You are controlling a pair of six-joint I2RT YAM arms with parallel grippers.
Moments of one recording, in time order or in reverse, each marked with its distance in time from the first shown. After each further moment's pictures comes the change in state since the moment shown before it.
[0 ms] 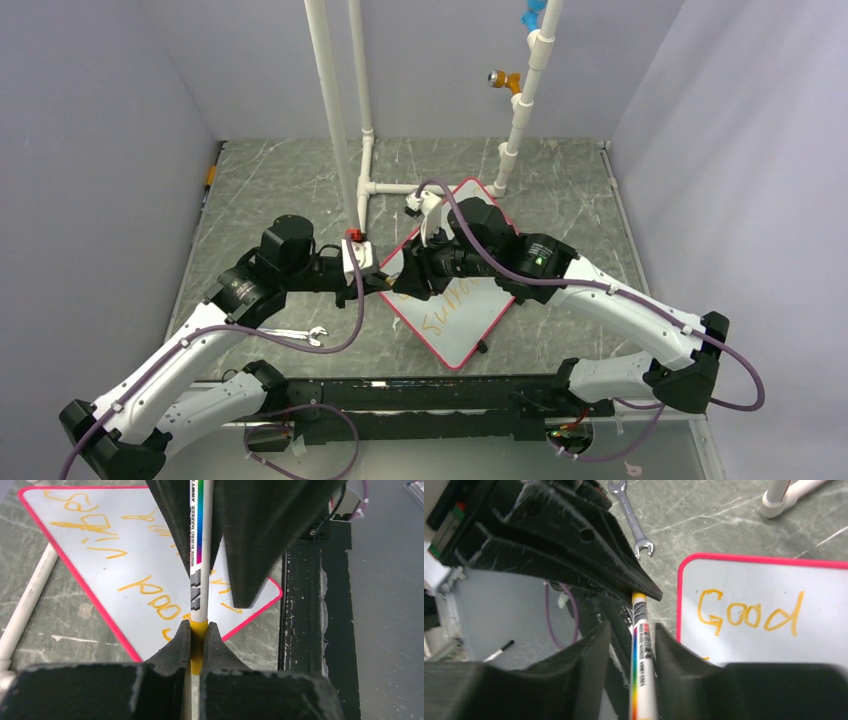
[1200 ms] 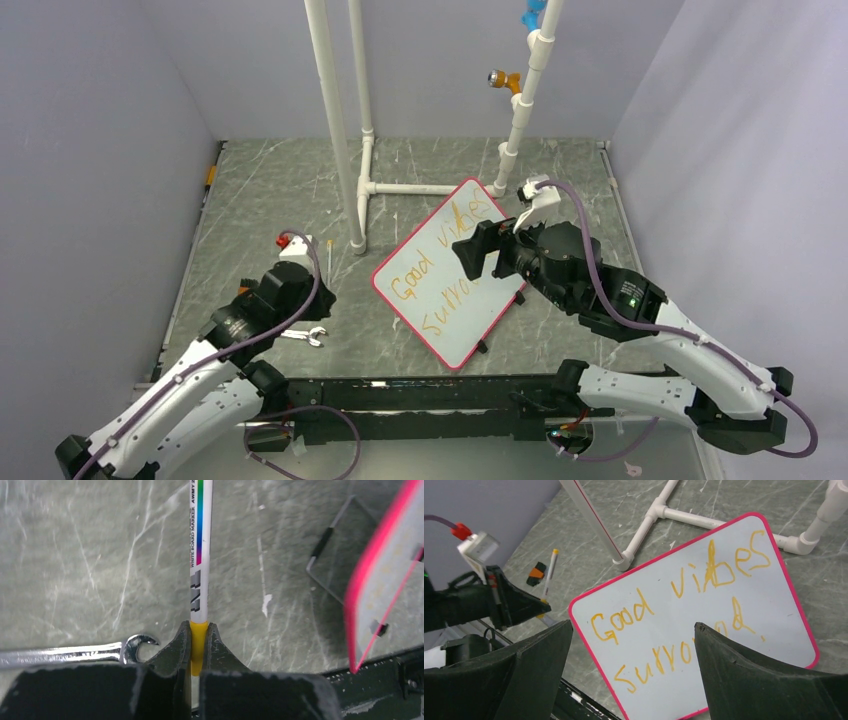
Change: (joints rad) left arm 0.000 -0.253 -0.280 -0.197 -0.902 -0.935; right arm 0.002 -0.373 -0.121 -0.037 0.665 0.107
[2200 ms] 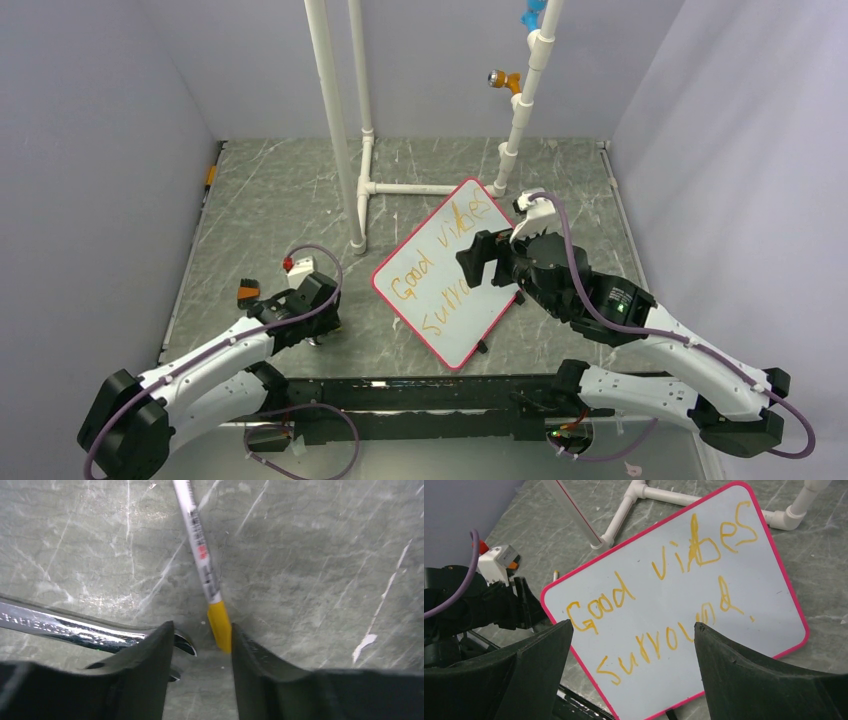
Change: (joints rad) left arm 0.000 0.299 -0.217 0.121 -0.162 -0.317; right arm 0.000 -0.037 -0.113 0.002 0.050 0.032
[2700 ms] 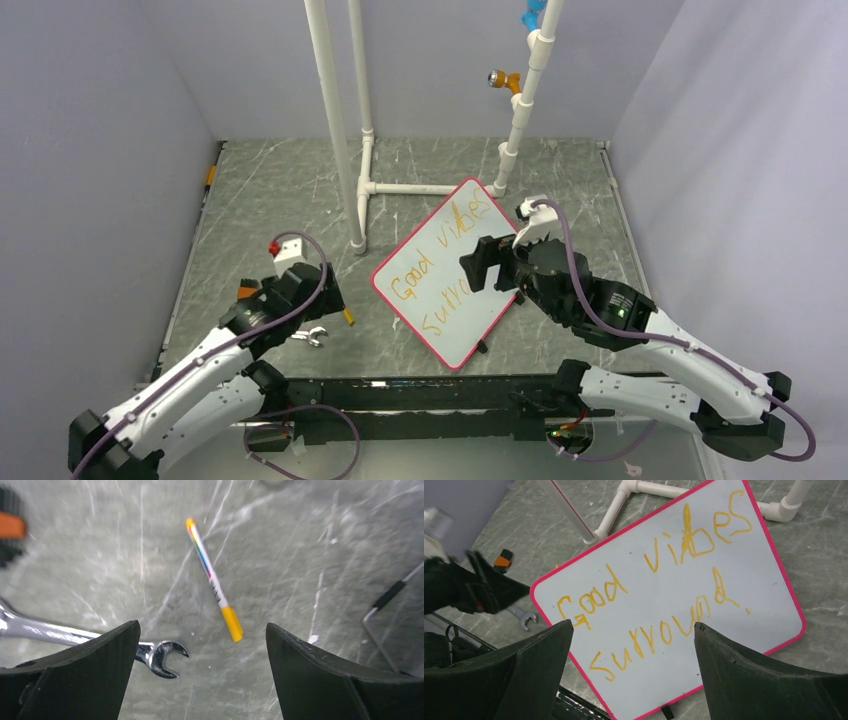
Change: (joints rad) left arm 0.000 -0.163 0.106 -0.108 -0.062 0.078; right arm 0.000 -0.025 -0.043 0.005 0.010 0.006
